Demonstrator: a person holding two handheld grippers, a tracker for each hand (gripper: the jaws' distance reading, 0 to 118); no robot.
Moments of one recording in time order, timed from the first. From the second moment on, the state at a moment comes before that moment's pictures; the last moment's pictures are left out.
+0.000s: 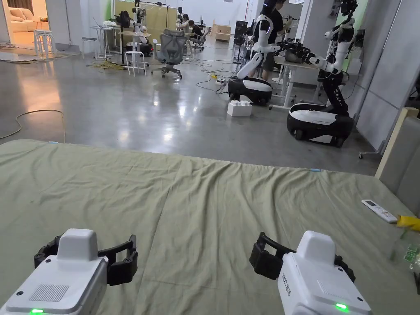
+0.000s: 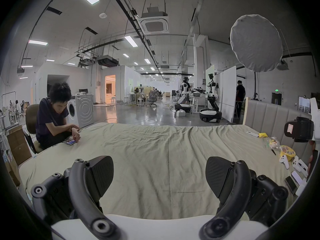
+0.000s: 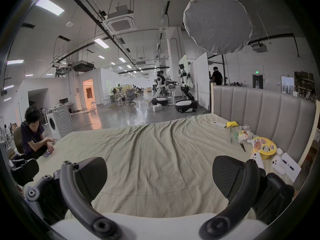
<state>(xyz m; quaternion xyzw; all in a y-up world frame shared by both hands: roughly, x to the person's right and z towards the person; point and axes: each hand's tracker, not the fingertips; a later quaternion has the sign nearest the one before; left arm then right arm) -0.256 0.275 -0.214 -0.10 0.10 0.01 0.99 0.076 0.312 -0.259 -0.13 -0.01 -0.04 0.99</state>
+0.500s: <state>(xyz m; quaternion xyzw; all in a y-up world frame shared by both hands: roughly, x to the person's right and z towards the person) -0.257 0.276 -0.214 -0.10 0.09 0.01 0.99 0.081 0.306 -0.272 -0.18 -0.01 -0.06 0.98</state>
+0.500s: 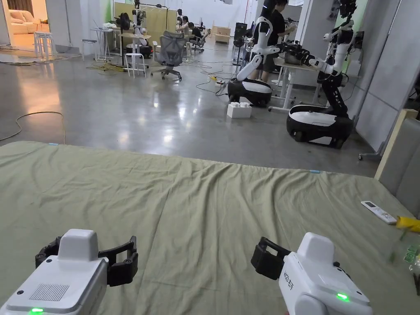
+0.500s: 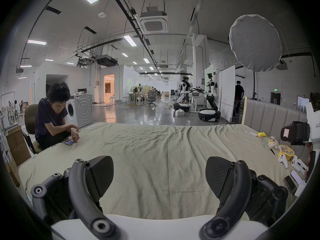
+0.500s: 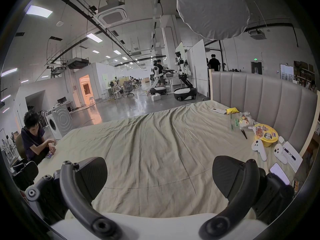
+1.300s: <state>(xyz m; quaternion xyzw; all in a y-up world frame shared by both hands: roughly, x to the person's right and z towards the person) -0.258 0.278 -0.221 -0.09 0.10 -0.01 0.99 0.081 0.291 -0.275 -0.10 -0.01 0.01 0.99</state>
